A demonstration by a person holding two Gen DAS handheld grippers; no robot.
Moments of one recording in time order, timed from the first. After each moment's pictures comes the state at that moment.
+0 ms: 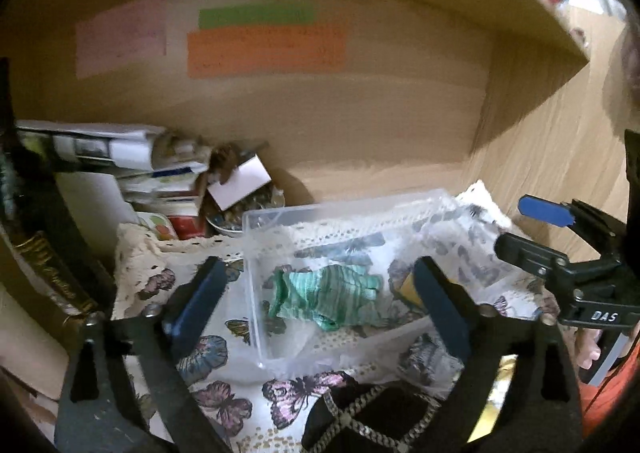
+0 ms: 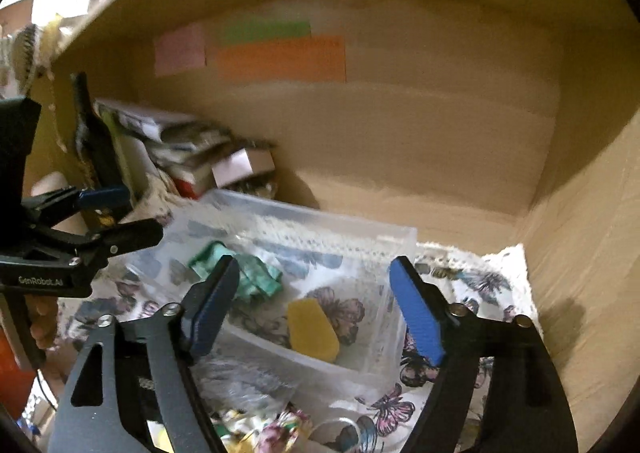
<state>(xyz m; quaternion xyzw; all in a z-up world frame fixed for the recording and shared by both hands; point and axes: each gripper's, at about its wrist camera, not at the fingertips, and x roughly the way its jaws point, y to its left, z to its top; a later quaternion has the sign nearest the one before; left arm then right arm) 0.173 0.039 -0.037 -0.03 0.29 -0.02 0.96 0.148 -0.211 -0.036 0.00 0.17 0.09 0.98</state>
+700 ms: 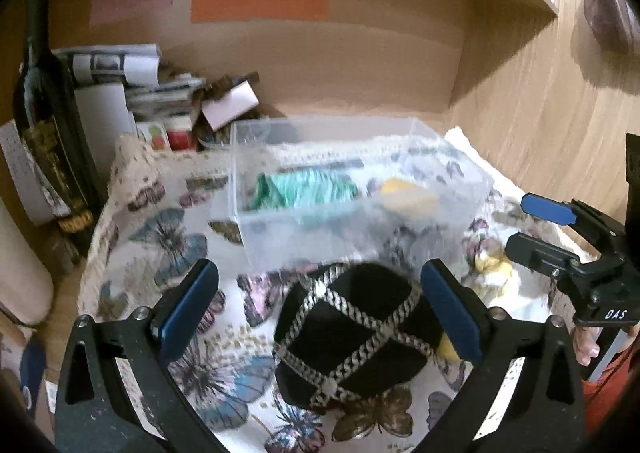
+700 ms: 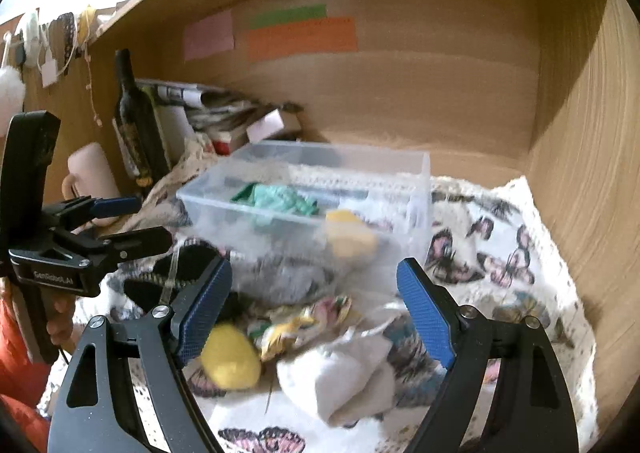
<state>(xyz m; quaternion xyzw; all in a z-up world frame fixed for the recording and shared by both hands) 0.112 0.019 -0.096 -0.04 0.34 -0.04 0.94 0.092 -0.194 -0.100 0.03 0.20 0.11 0.97</state>
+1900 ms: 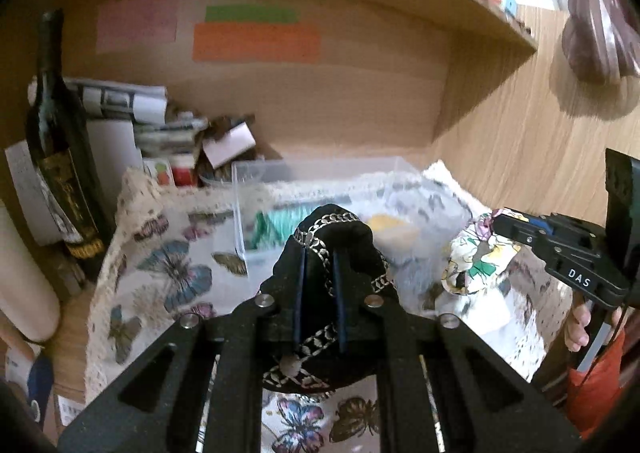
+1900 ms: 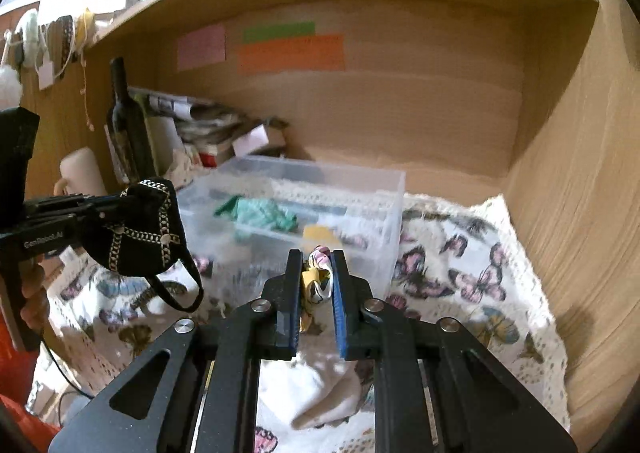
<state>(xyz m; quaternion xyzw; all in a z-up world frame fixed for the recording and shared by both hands) 0.093 0.030 -0.062 -0.05 0.27 -0.06 0.96 0.082 -0.209 -0.075 0.02 0.16 0.08 0.98</state>
